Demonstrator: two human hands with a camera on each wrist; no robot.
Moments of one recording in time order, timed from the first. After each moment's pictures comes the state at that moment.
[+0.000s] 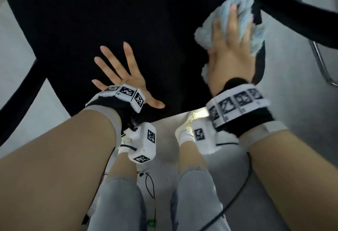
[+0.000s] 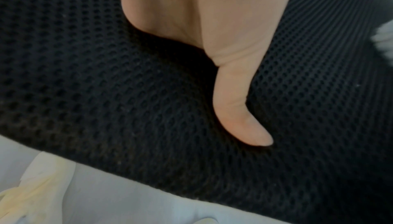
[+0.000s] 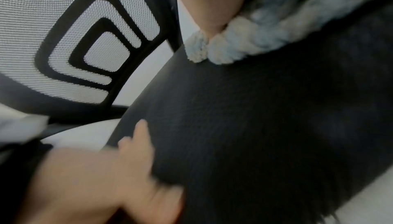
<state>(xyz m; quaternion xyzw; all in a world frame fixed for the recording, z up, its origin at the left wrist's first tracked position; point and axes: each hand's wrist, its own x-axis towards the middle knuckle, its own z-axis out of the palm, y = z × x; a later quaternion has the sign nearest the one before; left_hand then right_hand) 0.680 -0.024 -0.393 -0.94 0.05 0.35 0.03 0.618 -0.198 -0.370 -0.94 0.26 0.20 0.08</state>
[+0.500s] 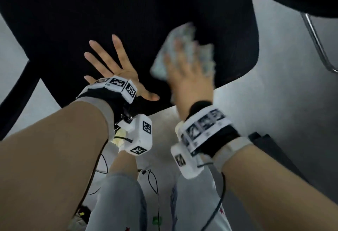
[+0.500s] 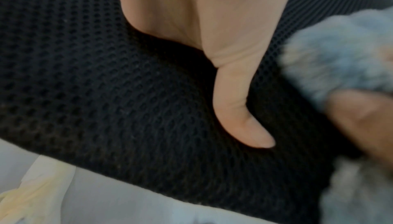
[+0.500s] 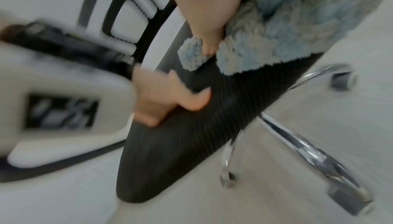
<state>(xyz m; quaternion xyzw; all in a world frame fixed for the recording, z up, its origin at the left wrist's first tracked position) 0.672 -0.038 -0.388 -0.95 0.02 0.31 0.02 0.580 -0.140 -0.383 -0.96 0.17 0.12 0.17</state>
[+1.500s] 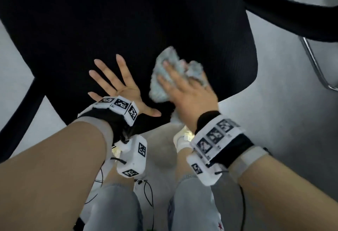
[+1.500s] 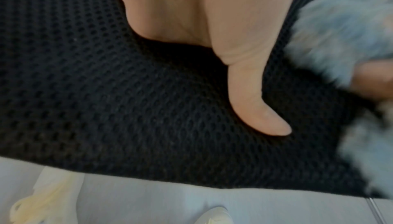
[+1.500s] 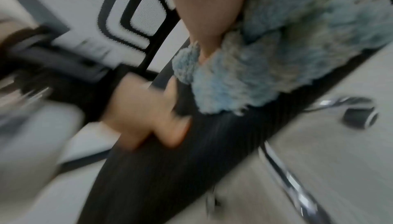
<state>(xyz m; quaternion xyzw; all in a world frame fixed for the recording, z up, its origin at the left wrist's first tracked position) 0.676 -0.035 -0.380 -0.92 0.01 0.39 0.04 0.586 -0.160 -0.378 -0.97 0.06 0.12 0.20</state>
